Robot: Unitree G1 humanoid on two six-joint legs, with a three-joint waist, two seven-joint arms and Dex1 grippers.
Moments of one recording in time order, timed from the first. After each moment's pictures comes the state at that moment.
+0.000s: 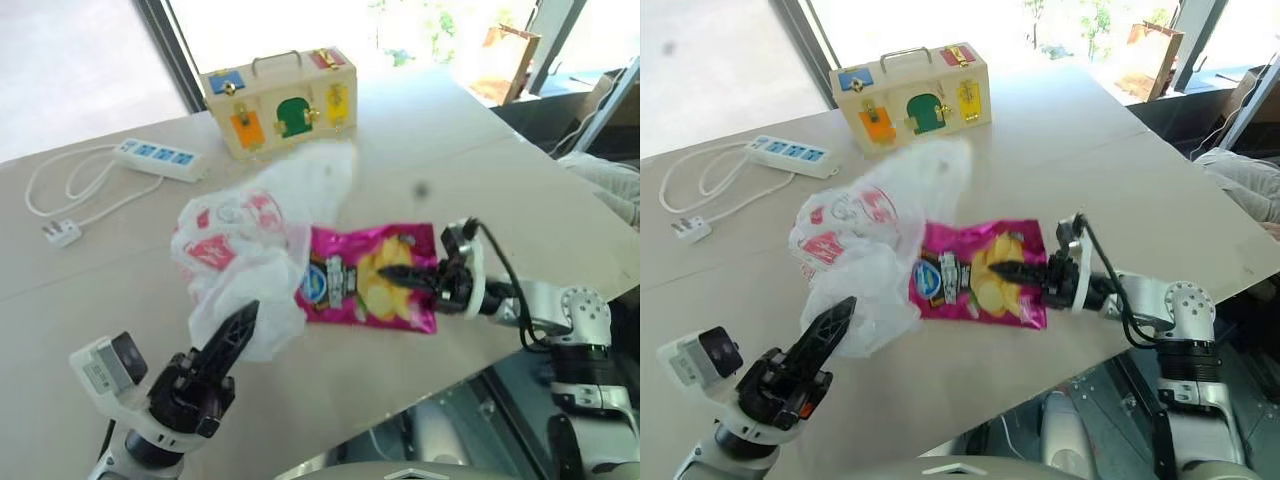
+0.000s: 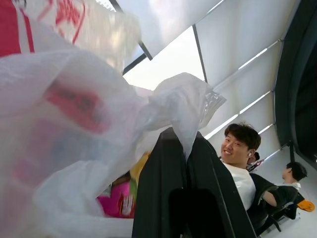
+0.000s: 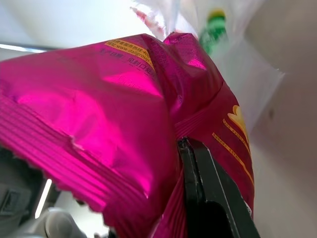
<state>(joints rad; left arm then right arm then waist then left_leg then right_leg) 0.72 0.36 0.33 -0.85 -1.46 0.43 -0.59 -0.43 -0.41 -0.07 0.12 1.94 1.42 -0.02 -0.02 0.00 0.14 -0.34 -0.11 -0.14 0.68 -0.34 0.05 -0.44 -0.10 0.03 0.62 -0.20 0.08</state>
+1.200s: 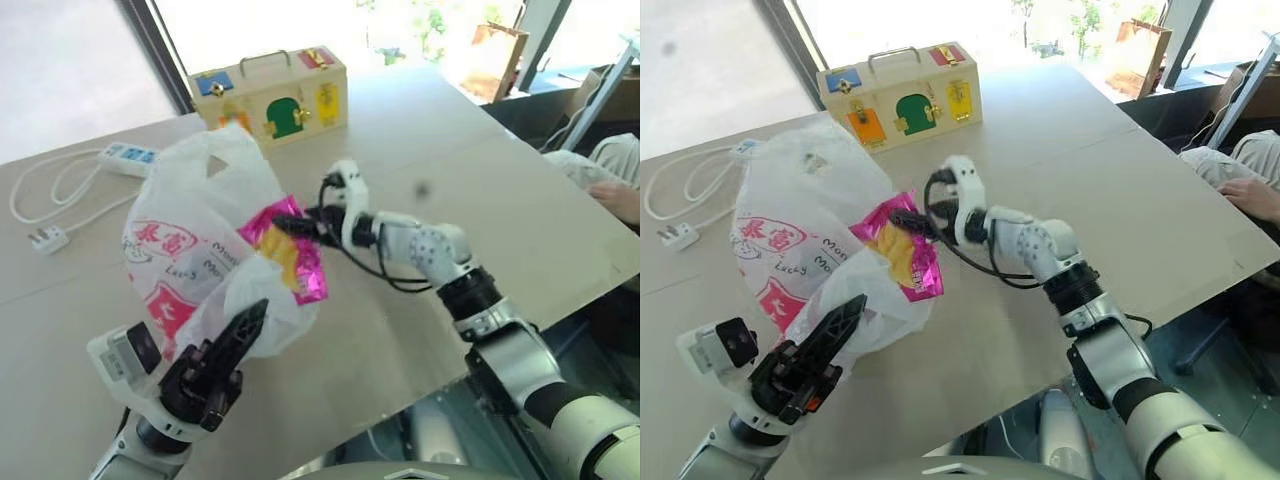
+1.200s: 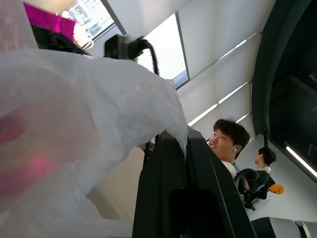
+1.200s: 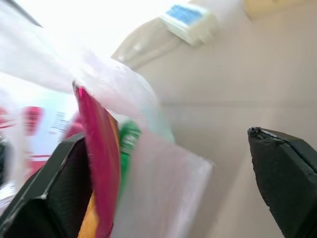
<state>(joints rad) 0.67 0.39 0.29 -0.79 -1.47 0.43 -0.64 -0.88 -0.06 0.30 0.27 0.79 0.72 0.47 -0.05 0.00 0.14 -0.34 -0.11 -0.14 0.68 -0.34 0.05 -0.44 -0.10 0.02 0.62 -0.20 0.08</state>
